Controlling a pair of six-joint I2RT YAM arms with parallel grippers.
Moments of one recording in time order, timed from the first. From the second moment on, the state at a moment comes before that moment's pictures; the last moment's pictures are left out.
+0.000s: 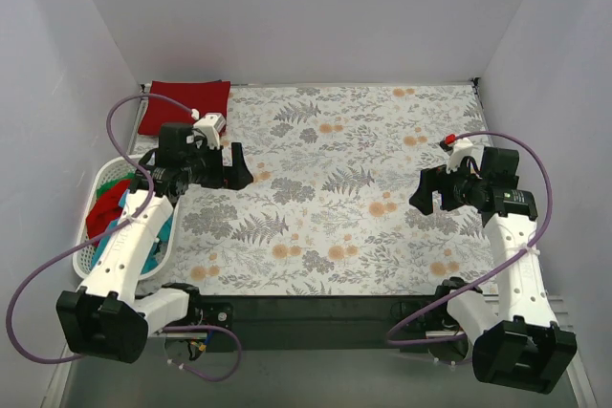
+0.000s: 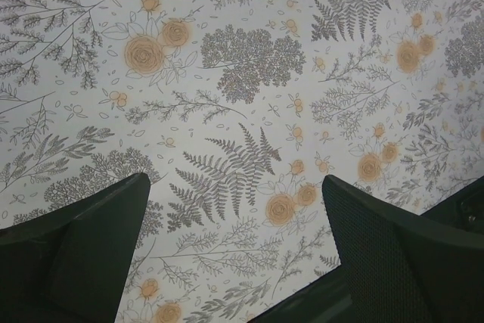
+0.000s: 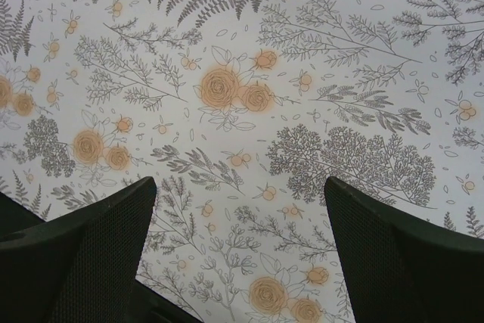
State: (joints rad) left arm -0.18 1.11 1.01 -0.63 0.36 -0.15; right arm -0.13 0.93 0.86 -0.77 -0.59 -0.29
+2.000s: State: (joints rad) left arm 0.46 1.39 1.79 -1.04 0.67 0.35; right arm -0.13 1.15 1.00 -0.88 -0.65 -0.44
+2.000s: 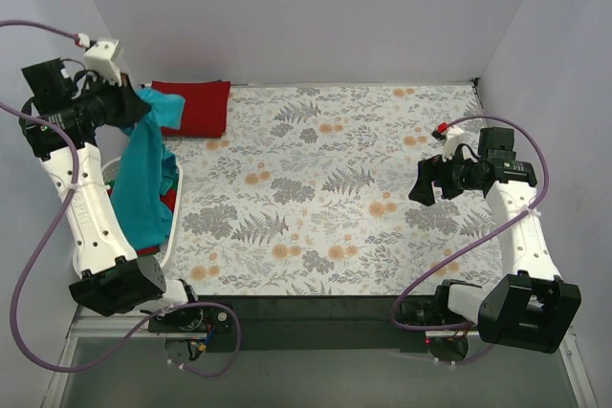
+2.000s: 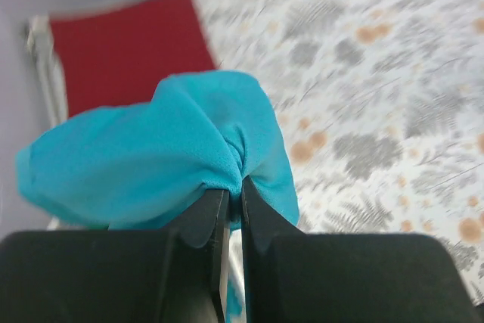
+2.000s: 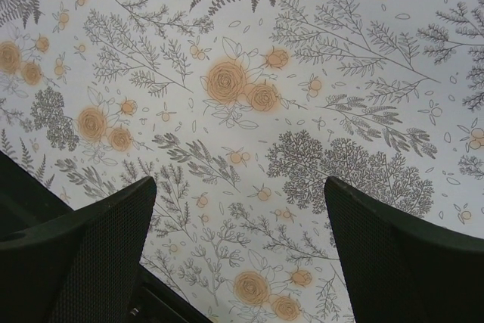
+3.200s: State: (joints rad) left arm 0.24 1.22 1.13 -0.42 1.11 -0.30; right arm -0.13 1.12 1.00 -0.88 -0.67 -0.49
